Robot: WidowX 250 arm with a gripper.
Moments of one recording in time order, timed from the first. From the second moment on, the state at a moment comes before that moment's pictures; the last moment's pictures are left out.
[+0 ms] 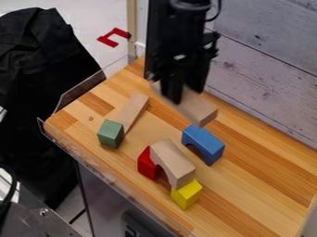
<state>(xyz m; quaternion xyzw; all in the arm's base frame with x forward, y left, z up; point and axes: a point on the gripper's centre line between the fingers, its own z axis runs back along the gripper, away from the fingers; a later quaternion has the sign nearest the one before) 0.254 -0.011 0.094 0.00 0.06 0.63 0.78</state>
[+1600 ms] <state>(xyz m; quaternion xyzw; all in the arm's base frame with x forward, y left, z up) 0.232 -0.030 0.046 0.03 0.09 0.58 0.81</state>
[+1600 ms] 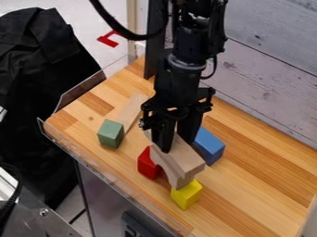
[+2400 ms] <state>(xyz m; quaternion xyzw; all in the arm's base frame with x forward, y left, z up) 0.237 -0.030 0.042 0.03 0.10 0.59 0.80</state>
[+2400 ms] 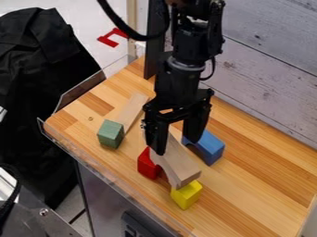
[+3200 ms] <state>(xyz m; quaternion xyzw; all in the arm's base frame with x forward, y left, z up) 0.270 -0.034 0.094 -0.01 0.05 0.41 0.91</state>
